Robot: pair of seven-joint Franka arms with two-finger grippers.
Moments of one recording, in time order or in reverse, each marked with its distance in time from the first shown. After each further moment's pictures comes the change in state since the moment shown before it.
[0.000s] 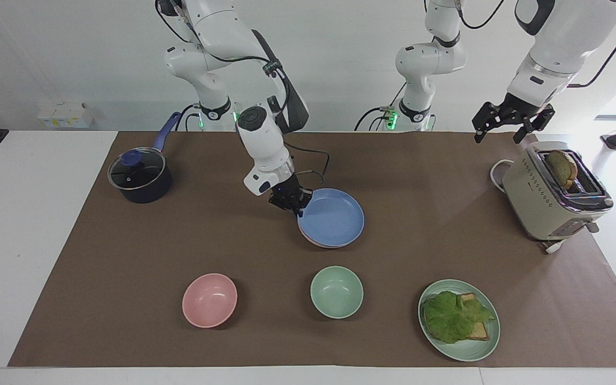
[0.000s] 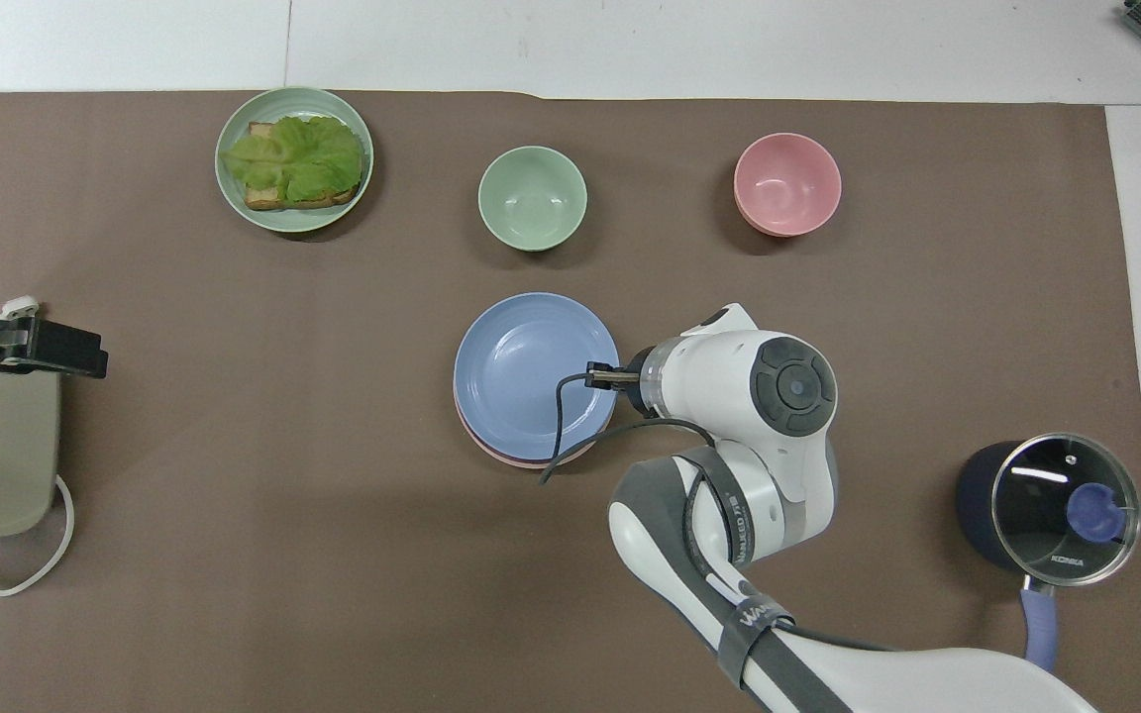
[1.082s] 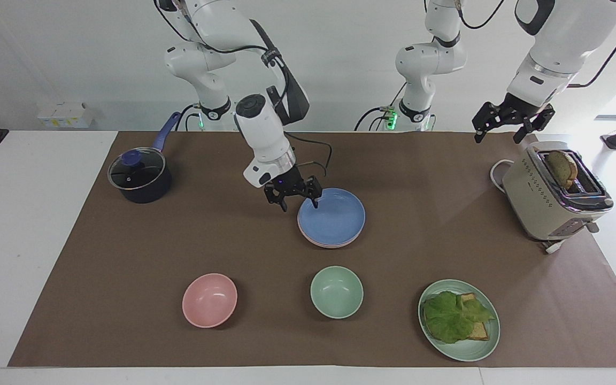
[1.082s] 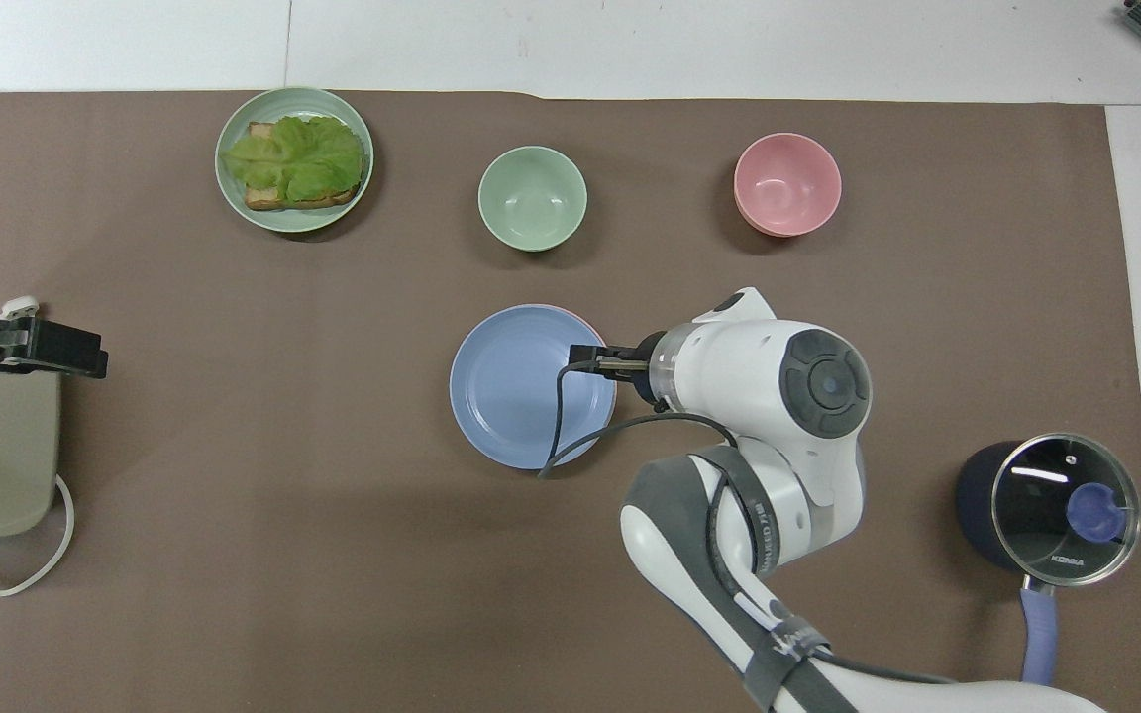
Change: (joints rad) left arm 0.000 0.000 0.000 0.000 0.000 0.000 0.000; right arm -0.021 -0.085 -0.016 0.030 -0.004 -0.061 0.003
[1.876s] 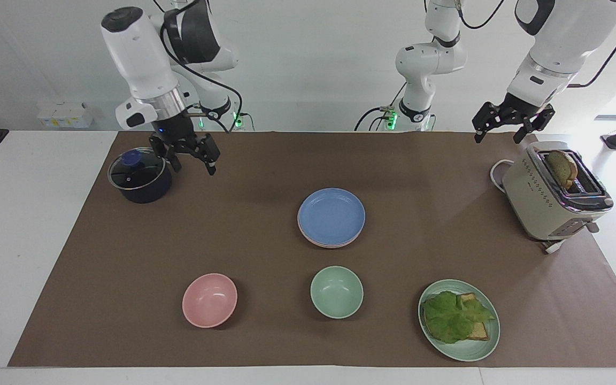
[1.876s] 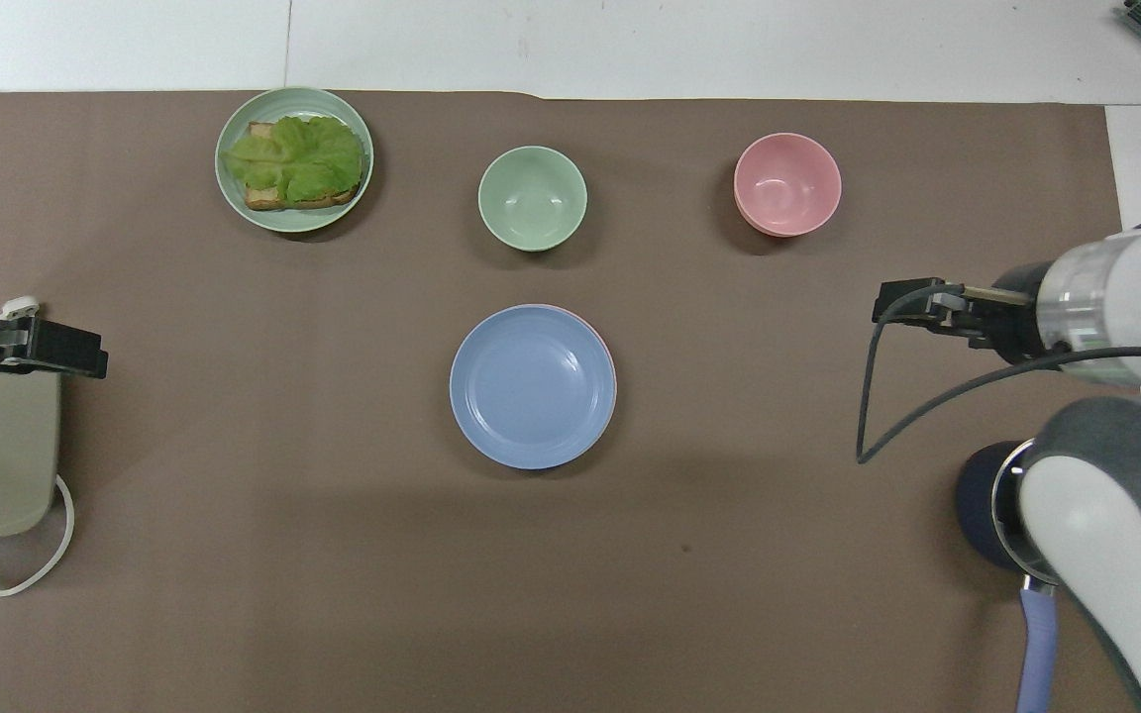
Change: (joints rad) left arm 0.000 0.000 0.000 0.000 0.000 0.000 0.000; right arm -0.374 -0.267 -0.007 0.221 -0.235 -0.606 -0.105
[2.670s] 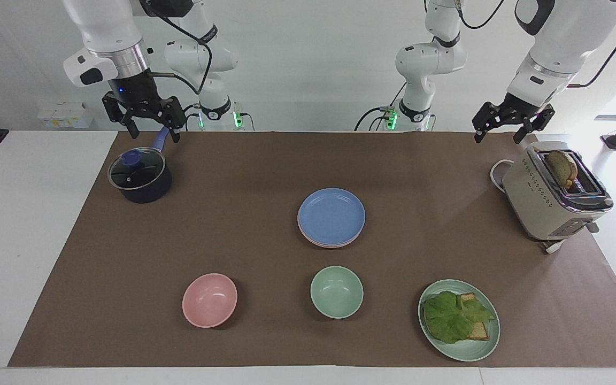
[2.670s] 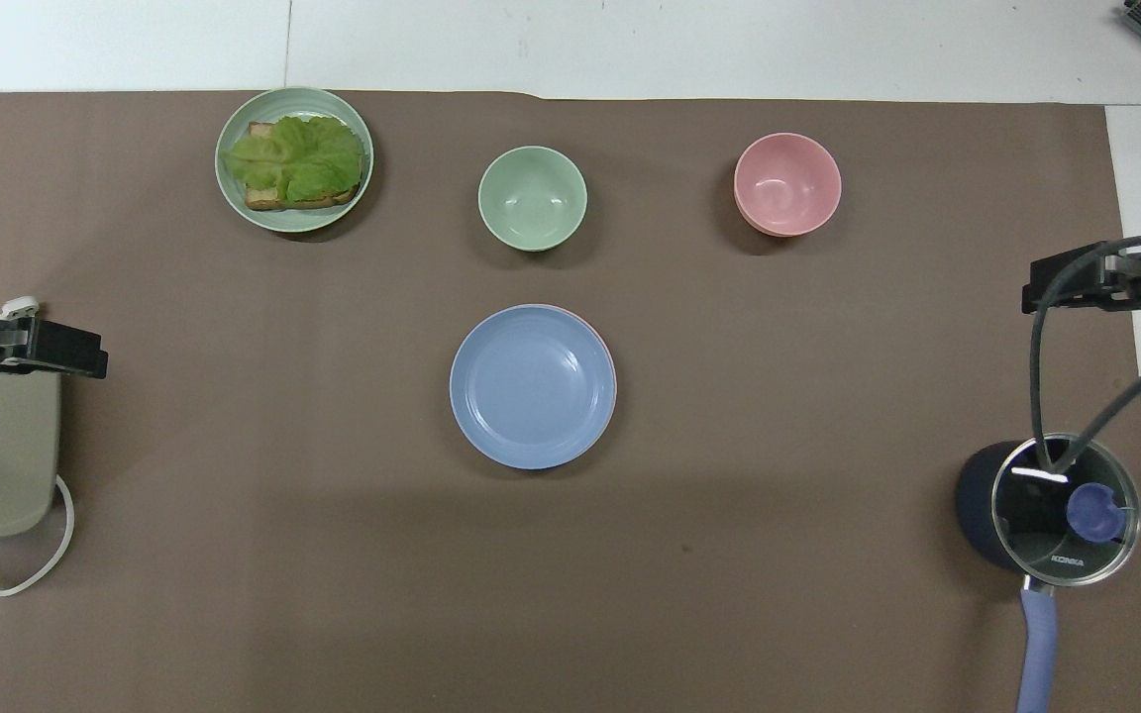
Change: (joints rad) left arm 0.000 0.000 0.000 0.000 0.000 0.000 0.000; right arm -0.047 0.130 -0.007 0.380 -0.094 -0.381 -0.125
